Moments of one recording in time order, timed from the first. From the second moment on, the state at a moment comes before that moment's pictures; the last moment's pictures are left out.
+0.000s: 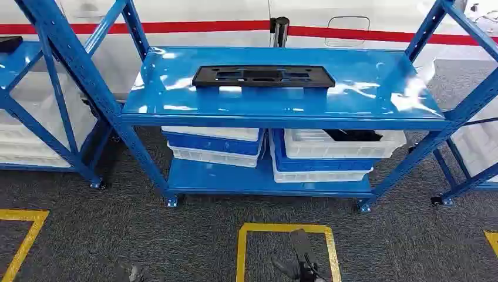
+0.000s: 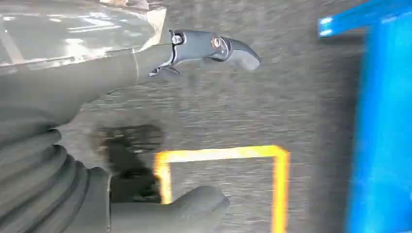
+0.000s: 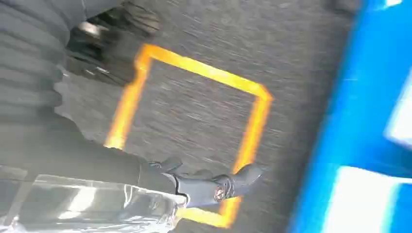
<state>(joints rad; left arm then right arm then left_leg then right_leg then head) -0.12 -0.07 0.05 -0.35 0.09 0.03 -0.57 -0.25 0.13 0.21 -0.38 0.07 -0.32 -0.38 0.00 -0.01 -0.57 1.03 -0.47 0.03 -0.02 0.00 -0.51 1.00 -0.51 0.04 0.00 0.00</state>
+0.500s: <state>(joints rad) -0.15 -0.09 0.06 -0.33 0.12 0.03 -0.68 -0.33 0.17 0.23 -0.47 0.25 -0.53 -0.58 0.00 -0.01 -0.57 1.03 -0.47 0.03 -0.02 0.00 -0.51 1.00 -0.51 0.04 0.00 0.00</state>
